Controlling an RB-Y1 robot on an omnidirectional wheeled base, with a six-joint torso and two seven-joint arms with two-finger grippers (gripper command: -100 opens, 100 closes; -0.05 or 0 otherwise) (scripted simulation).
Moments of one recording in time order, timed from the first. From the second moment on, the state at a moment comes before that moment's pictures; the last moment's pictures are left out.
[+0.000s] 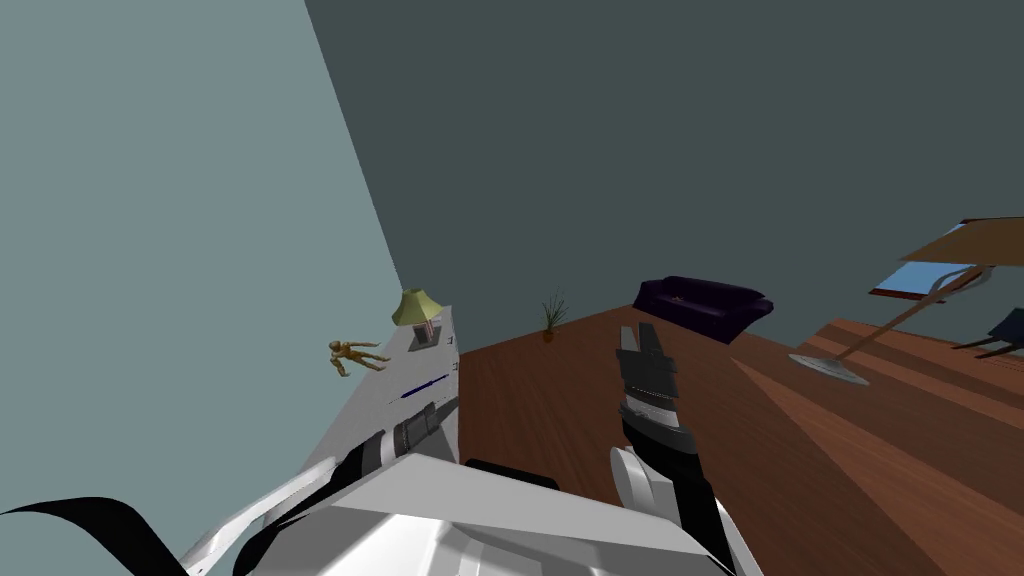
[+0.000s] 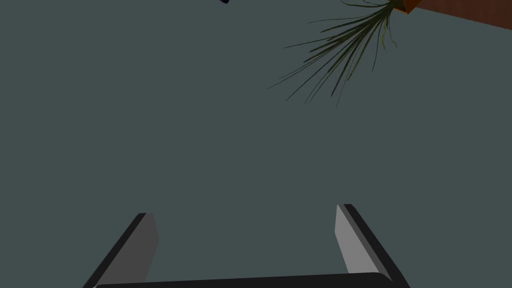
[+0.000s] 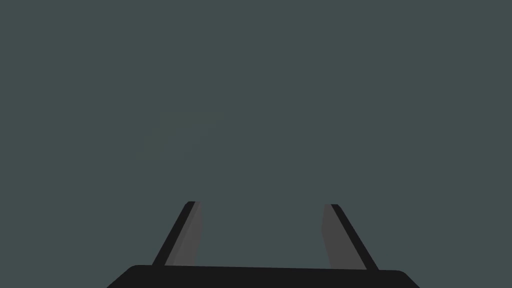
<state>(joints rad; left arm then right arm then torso) 0.58 0.87 -0.36 -1.81 -0.08 -0.67 -0.15 0.46 0.03 0.01 -2.24 0.08 -0.58 0.09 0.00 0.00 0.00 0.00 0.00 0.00</state>
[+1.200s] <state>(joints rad) 0.55 1.16 -0.53 -1.61 -0.14 -0.65 -0.13 0.46 0.03 0.01 -2.24 0.08 -0.58 0.09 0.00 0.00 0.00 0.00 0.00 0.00</state>
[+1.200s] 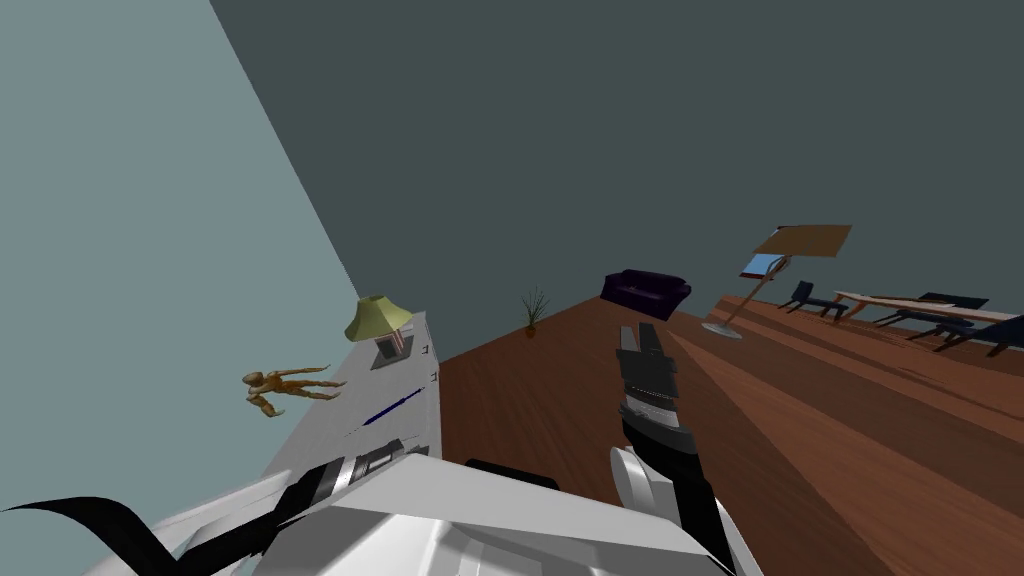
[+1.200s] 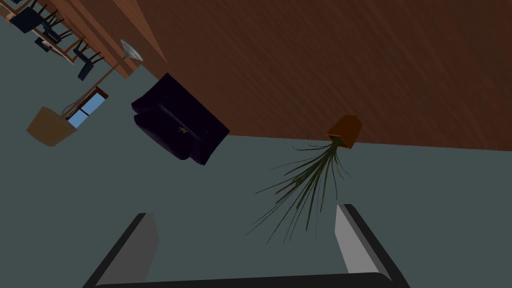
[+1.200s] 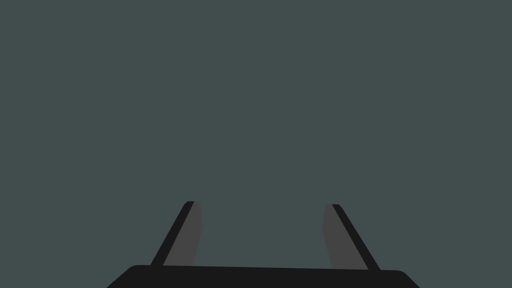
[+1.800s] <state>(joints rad) 0.53 1.31 -0.63 -1.50 -0.19 -0.64 -0.12 0.46 0.03 0.01 -2.24 0.08 -0.58 0.09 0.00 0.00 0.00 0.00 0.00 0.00</state>
